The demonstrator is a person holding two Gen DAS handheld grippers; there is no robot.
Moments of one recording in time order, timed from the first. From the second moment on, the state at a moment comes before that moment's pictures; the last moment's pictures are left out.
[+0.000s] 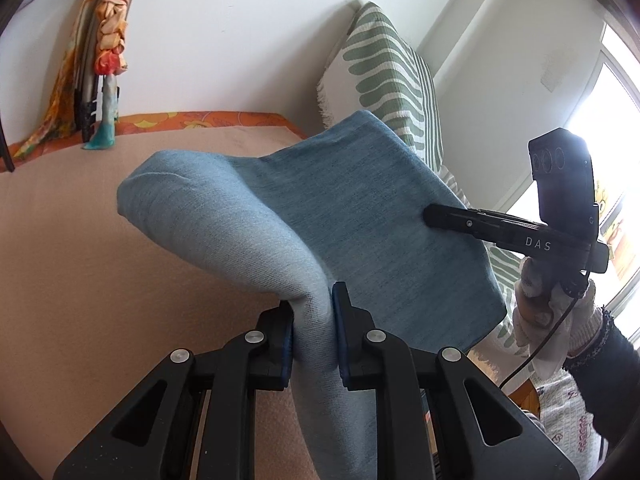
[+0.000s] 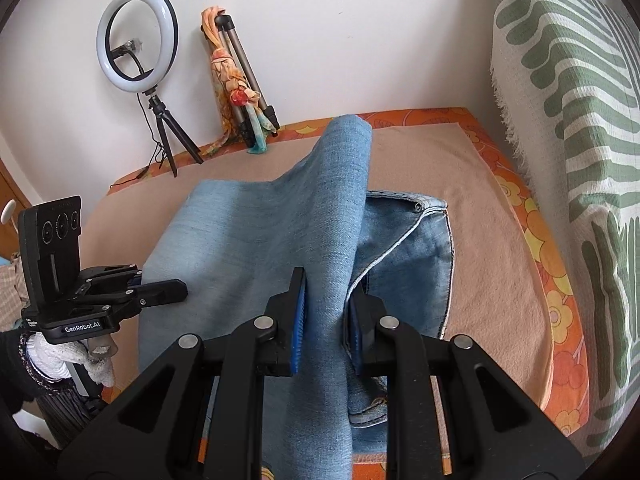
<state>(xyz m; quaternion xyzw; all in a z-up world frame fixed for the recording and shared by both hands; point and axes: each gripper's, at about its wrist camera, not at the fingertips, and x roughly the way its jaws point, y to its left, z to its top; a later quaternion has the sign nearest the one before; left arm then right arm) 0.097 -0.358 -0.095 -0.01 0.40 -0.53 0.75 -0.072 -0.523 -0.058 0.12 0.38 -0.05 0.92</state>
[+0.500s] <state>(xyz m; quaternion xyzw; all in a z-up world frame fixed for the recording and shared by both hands) 0.186 -0.414 -0.072 -0.01 0.38 -0.53 0.76 0.019 -0.581 -0.031 0.11 0.36 -0.07 0.93</state>
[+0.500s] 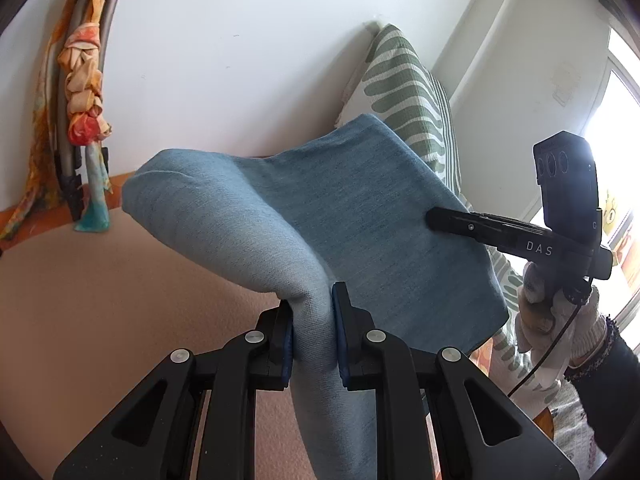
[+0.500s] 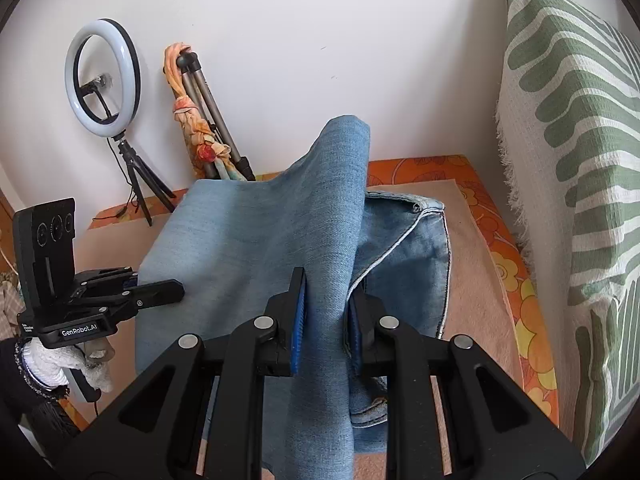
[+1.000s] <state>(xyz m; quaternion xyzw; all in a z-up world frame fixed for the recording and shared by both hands) 0.285 -0.468 -0.088 0.00 0.36 -0.49 0.79 0.141 -0.641 -0.055 0.11 0.34 -0.06 0.93</state>
